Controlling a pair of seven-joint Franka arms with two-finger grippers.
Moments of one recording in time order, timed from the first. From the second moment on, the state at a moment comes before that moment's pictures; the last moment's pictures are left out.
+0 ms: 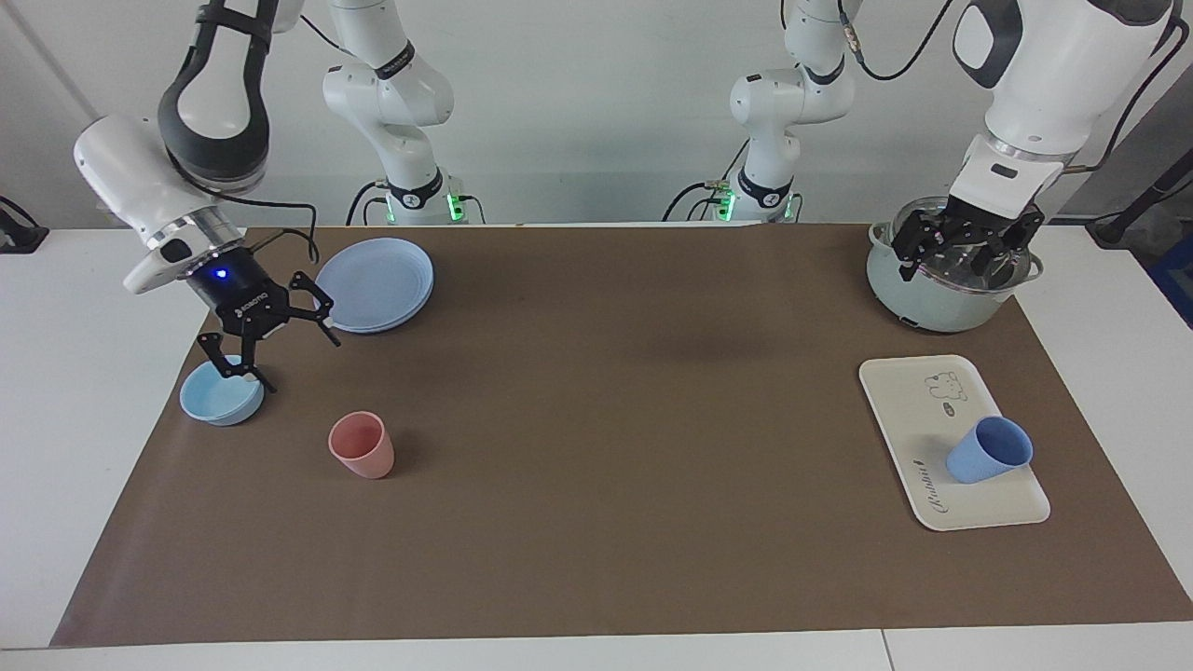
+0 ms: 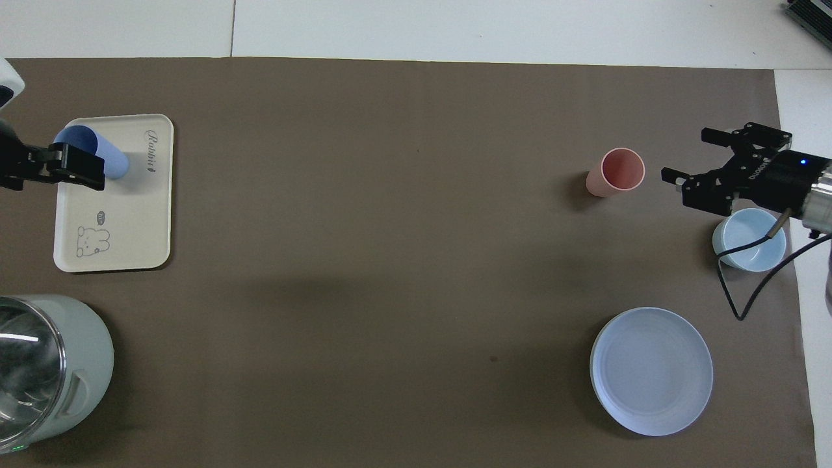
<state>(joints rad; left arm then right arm) 0.04 0.08 -0.13 -1.47 0.08 1.57 -0.04 -0.10 -0.02 -0.01 -2.05 0.87 2.37 -1.33</state>
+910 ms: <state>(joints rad) 0.08 0.04 -0.13 -1.57 -0.05 1.61 -0.04 0.06 -0.06 0.00 -1.79 -0.03 1.94 -0.04</state>
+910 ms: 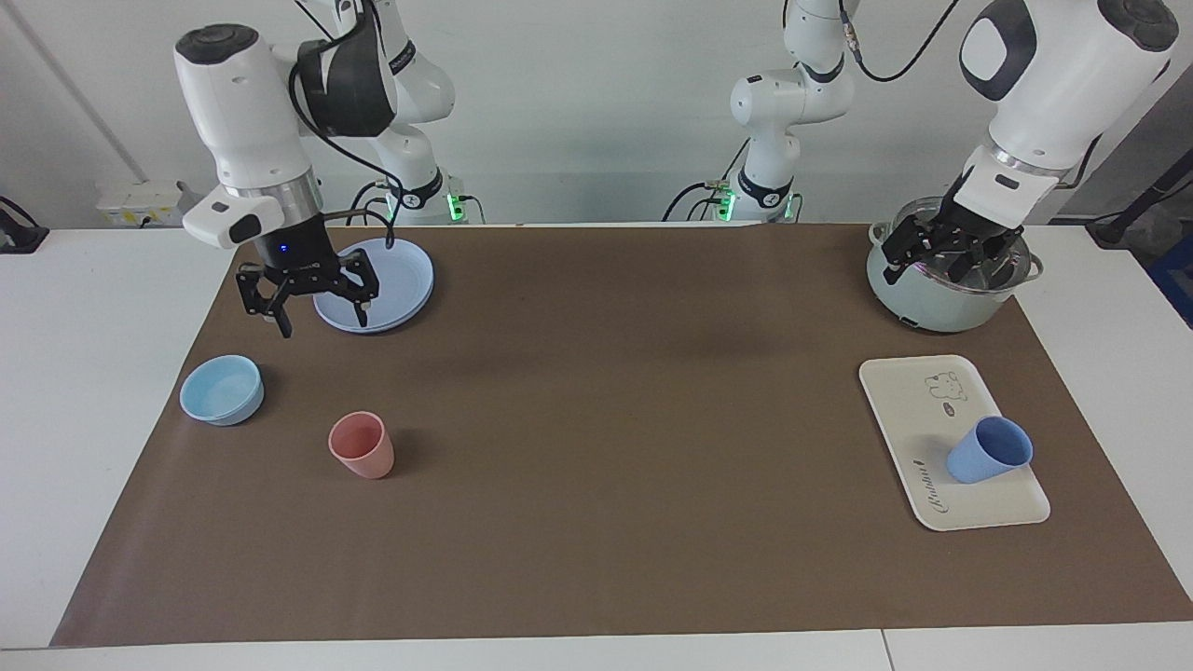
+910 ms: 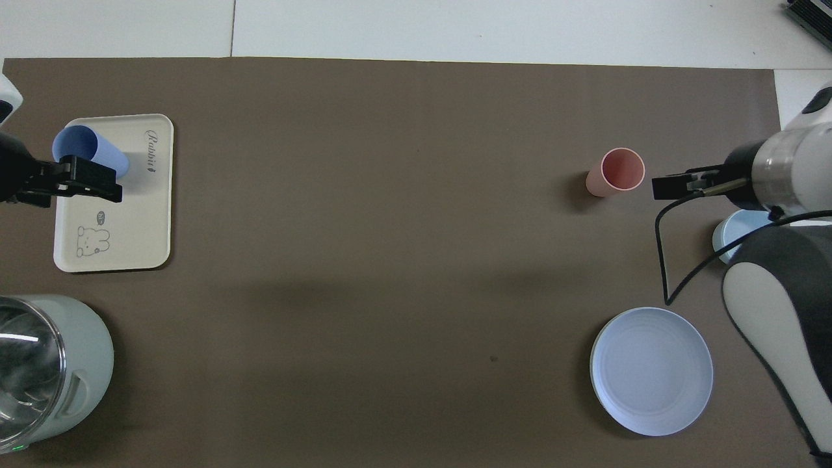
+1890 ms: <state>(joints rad) 0.08 0.03 -0.13 -1.58 0.01 1.62 -0.04 0.02 -0.08 -0.05 -1.57 -0.01 1.48 0.02</state>
